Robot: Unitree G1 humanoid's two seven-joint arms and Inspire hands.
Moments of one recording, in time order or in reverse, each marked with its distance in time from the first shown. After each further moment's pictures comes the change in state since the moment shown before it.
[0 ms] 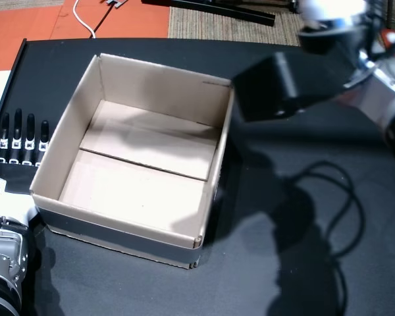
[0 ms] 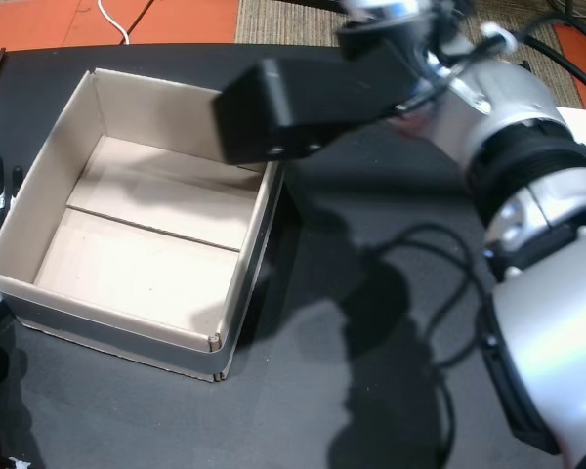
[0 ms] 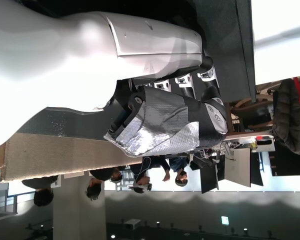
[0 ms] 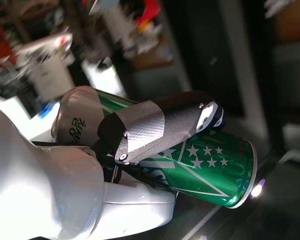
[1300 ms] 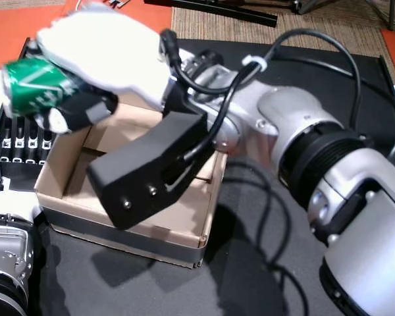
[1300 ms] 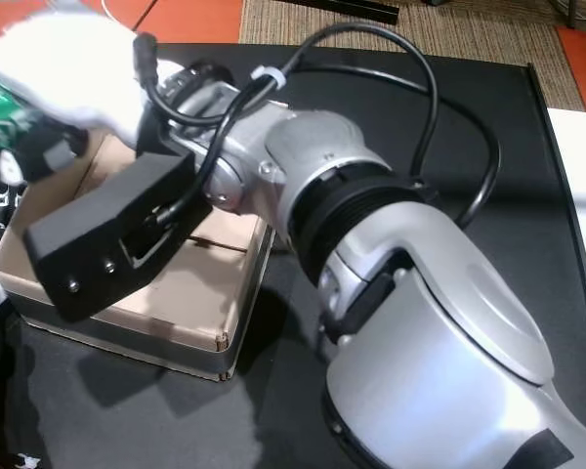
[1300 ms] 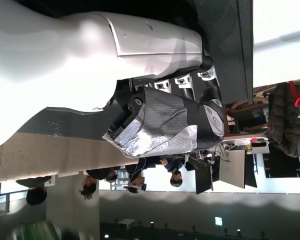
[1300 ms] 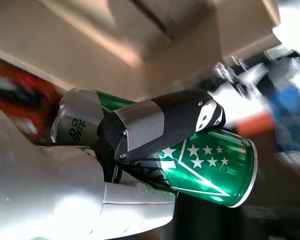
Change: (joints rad) left arm -0.010 -0.020 0.011 -0.003 -0.001 -0.021 0.018; right arm 0.052 0.222 0.212 0.102 -0.042 0.359 0.690
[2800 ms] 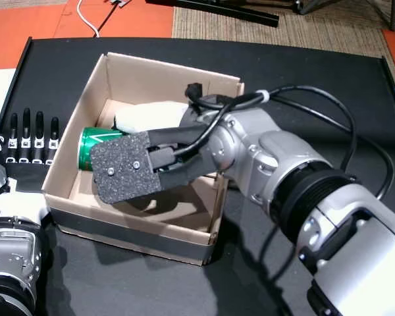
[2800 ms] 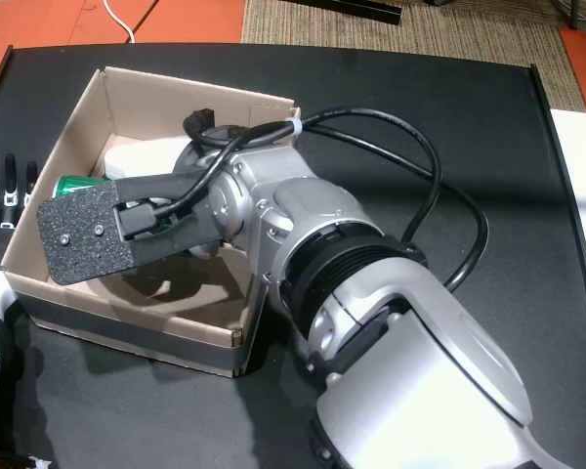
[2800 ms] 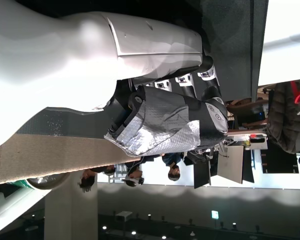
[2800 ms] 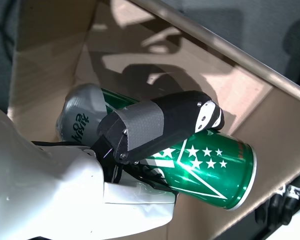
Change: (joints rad) left arm 0.001 -0.031 0.015 -0.002 -0.005 -0.003 -0.023; right arm 0.081 0.051 -0.091 0.007 0.092 0.284 0.437
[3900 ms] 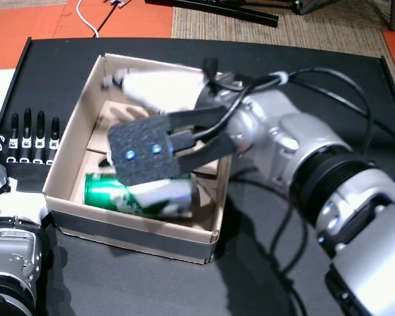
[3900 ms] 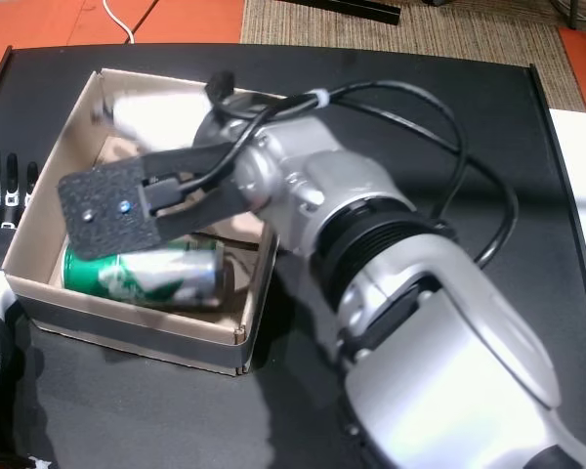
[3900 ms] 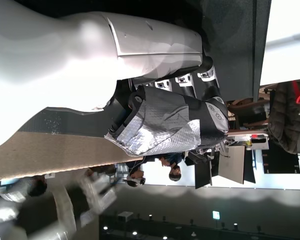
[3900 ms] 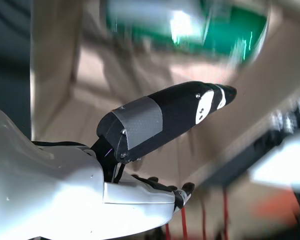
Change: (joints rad) left arm 0.001 0.006 -0.001 0.001 -0.001 0.002 0.001; right arm -0.035 -0.101 -0.017 -0.043 0.019 -0.170 -0.323
